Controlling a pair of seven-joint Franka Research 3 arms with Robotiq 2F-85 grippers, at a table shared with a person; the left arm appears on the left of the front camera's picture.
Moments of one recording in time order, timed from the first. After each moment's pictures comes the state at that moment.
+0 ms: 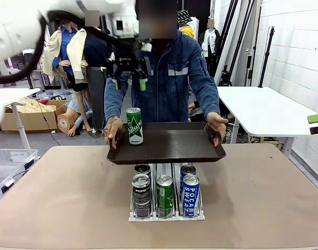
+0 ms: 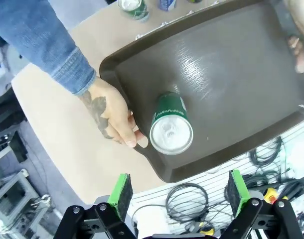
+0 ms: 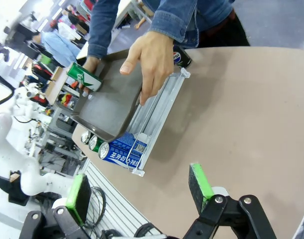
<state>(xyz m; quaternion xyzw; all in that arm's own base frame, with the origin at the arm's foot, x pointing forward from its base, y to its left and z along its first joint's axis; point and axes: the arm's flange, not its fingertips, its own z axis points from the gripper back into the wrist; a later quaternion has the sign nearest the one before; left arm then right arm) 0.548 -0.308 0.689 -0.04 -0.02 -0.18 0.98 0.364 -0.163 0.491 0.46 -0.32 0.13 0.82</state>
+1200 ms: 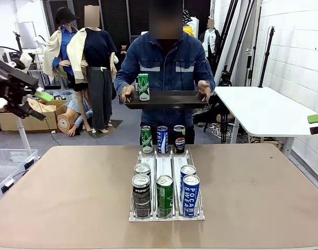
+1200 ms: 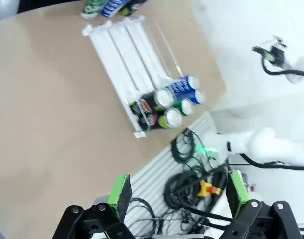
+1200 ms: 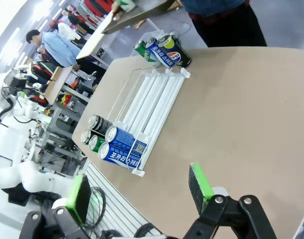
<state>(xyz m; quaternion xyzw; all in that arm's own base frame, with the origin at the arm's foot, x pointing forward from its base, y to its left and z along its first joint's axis) 0.397 0.023 0.600 -0.44 -0.11 -0.17 0.88 0.364 -0.163 0.491 0.46 -0.32 0.13 0.82</state>
